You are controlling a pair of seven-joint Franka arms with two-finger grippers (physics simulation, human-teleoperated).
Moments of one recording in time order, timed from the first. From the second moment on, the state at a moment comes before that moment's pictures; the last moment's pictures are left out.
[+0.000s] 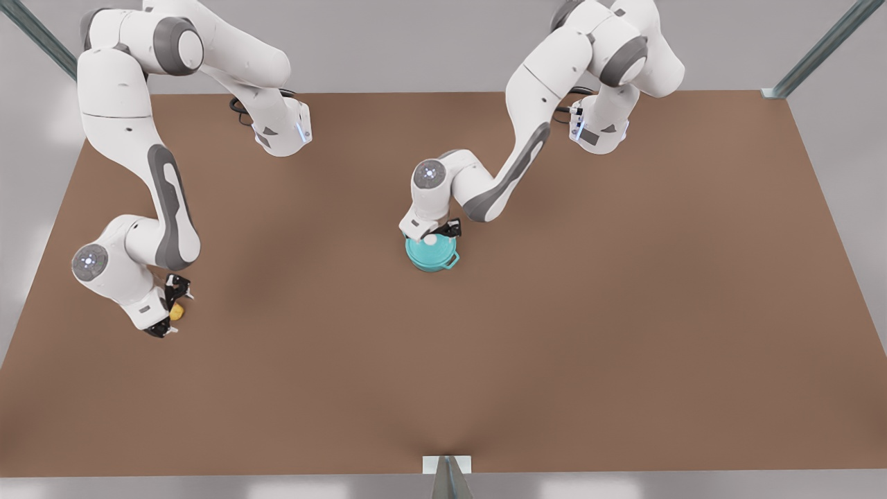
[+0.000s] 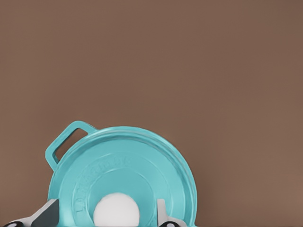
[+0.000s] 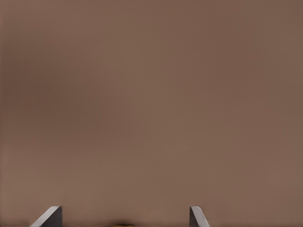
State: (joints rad) left arm -0.87 0.64 -0.07 -1.65 0.10 2.30 -1.03; right arm -0.27 0.46 0.05 -1.91 -0.03 2.41 -1.57
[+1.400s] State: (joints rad) left arm -0.19 0.36 0.13 -1.52 -0.11 2.02 -0.64; right arm -0.29 0.63 -0.08 -1.86 -0.02 2.48 -1.67
